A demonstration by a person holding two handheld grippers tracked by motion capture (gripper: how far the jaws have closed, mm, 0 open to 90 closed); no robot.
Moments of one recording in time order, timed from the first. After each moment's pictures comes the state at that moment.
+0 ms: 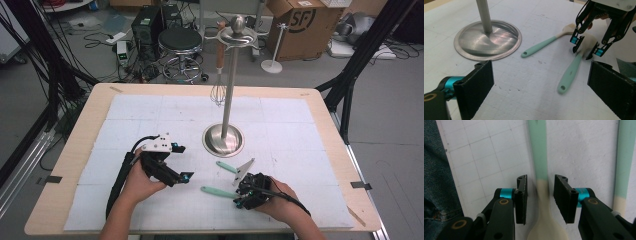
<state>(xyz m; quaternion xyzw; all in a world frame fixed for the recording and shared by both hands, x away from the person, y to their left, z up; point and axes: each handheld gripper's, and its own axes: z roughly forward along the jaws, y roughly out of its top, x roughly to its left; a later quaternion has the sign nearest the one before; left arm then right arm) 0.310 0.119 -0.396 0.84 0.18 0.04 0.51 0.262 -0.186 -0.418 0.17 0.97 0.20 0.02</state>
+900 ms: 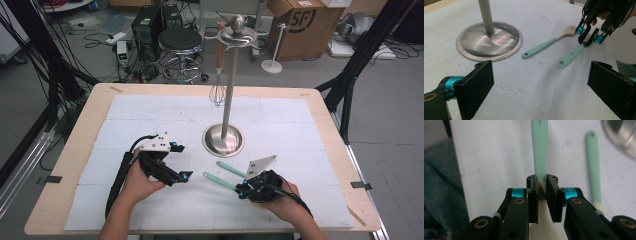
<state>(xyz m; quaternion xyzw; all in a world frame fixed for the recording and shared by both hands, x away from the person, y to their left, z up) 0.310 0.123 -0.394 0.84 0.18 0.05 0.52 0.261 -0.215 -0.401 0.19 0.92 0.34 0.04</state>
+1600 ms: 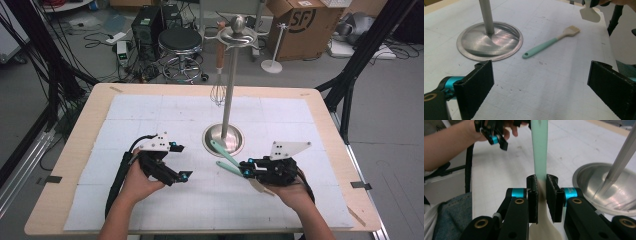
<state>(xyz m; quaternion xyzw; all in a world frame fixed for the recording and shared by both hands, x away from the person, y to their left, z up) 0.310 0.124 -0.395 0.83 0.18 0.05 0.52 0.279 -0.244 -0.369 0.19 0.83 0.52 0.05</state>
